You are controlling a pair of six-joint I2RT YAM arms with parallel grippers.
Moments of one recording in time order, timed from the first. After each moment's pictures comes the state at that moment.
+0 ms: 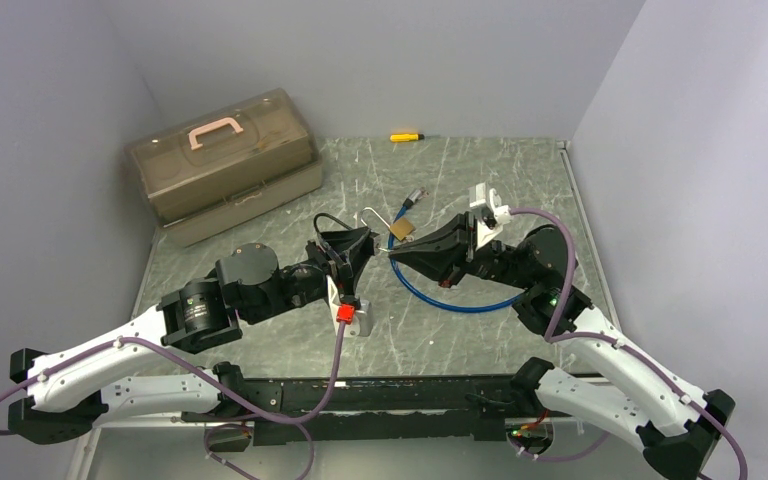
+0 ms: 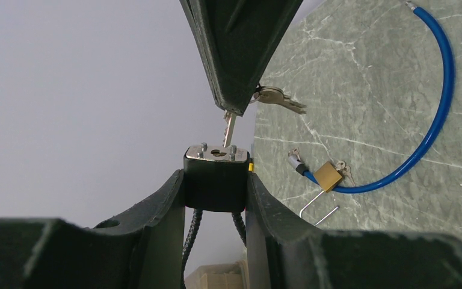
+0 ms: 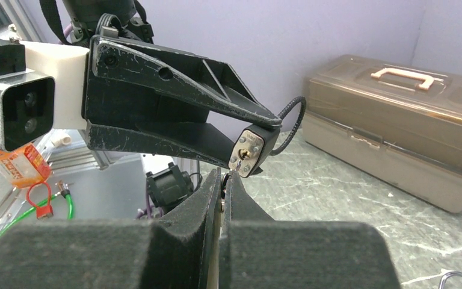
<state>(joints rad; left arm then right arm) -1.19 0.88 1.10 -0.30 -0.08 1.06 0.75 0.82 0.83 0.31 -0.63 0.33</state>
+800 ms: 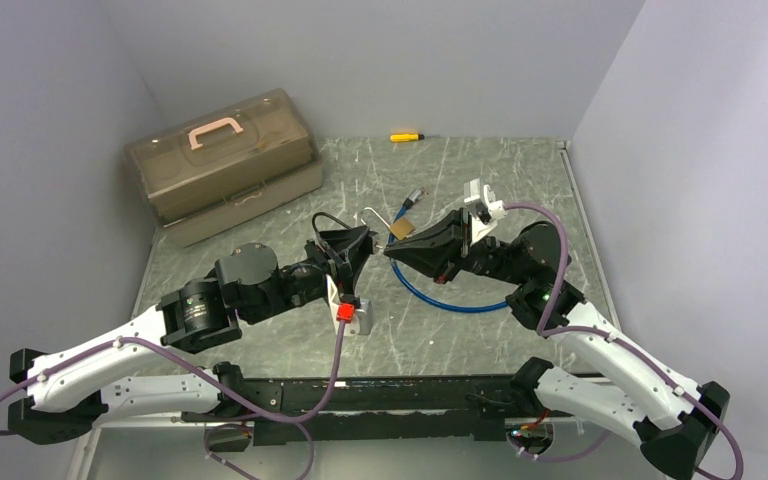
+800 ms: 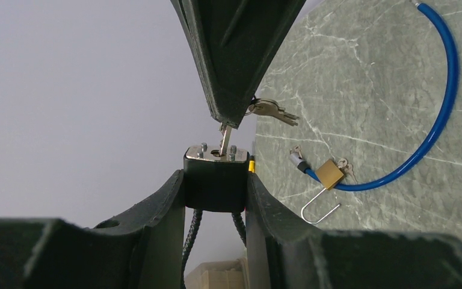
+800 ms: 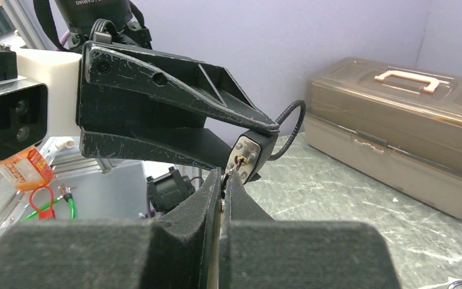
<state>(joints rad) -1.19 0.88 1.10 -0.30 -0.09 1.06 0.75 0.86 0.83 0.37 -0.64 0.35</state>
